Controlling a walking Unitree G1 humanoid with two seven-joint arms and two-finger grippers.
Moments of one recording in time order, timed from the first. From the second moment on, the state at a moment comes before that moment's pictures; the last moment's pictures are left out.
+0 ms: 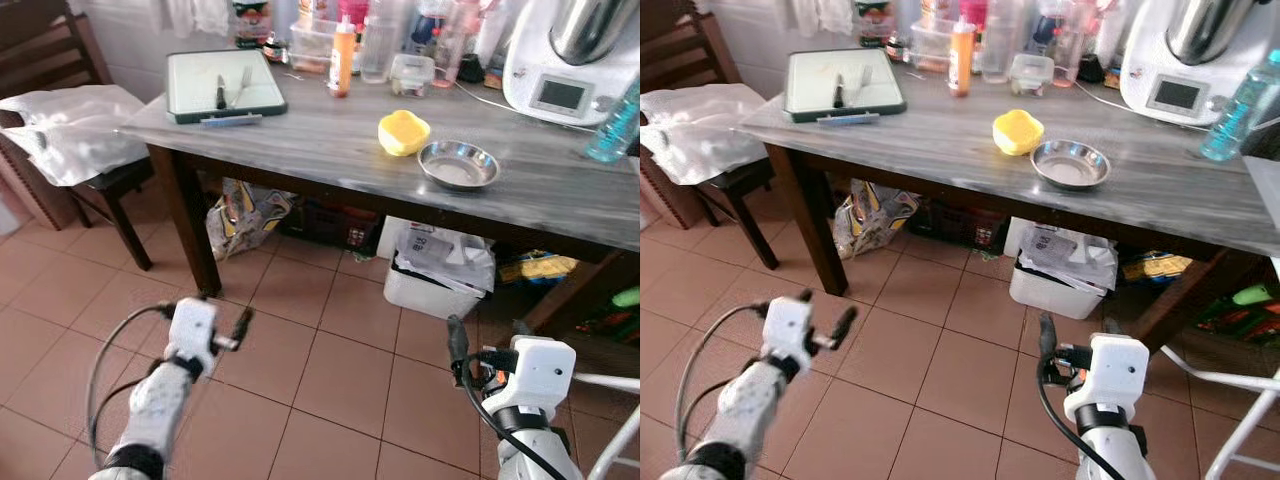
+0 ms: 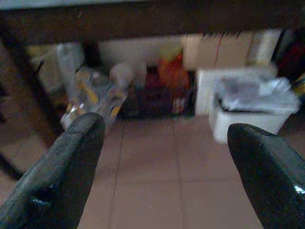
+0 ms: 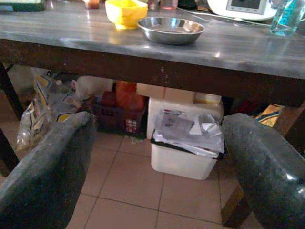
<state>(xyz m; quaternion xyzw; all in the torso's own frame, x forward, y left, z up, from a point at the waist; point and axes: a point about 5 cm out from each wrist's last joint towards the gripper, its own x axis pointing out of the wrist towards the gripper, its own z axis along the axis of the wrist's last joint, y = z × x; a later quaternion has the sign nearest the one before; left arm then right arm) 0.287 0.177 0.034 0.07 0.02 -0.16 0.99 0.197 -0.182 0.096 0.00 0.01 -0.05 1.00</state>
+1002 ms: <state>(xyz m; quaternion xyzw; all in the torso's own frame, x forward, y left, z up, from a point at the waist) 0.279 0.143 0.097 0.08 -0.06 -0.20 0.98 0.189 -0.184 0.089 0.01 0.03 -0.07 1.00</state>
